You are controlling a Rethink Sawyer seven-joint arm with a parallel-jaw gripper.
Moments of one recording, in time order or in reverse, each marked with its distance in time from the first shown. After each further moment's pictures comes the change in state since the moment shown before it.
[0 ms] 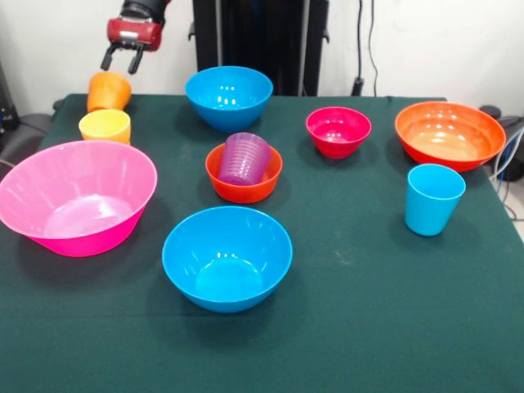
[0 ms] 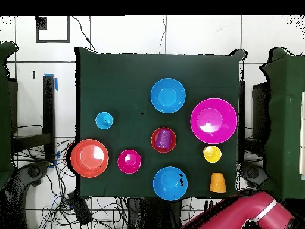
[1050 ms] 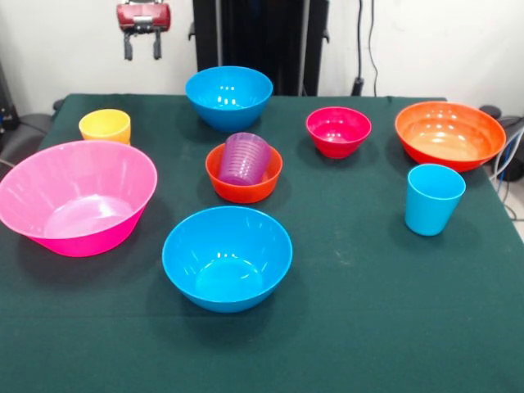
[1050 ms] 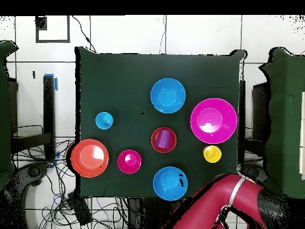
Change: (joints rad) arm 0.170 0.084 -0.185 -0.004 -0.060 -0.058 0.001
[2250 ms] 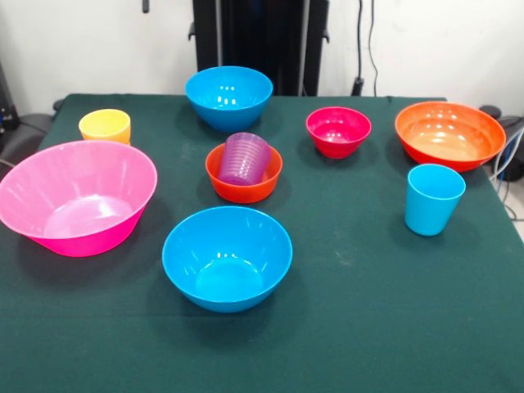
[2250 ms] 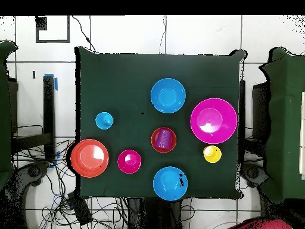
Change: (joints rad) arm -0.453 -0.036 0.008 -0.043 -0.423 0.000 0.654
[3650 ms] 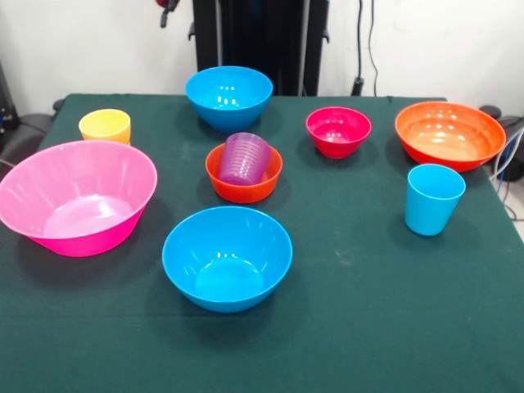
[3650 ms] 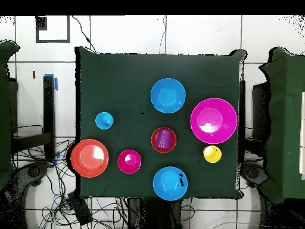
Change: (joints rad) arm -0.269 0.190 -0.033 -0.210 -0.005 -0.002 -0.009
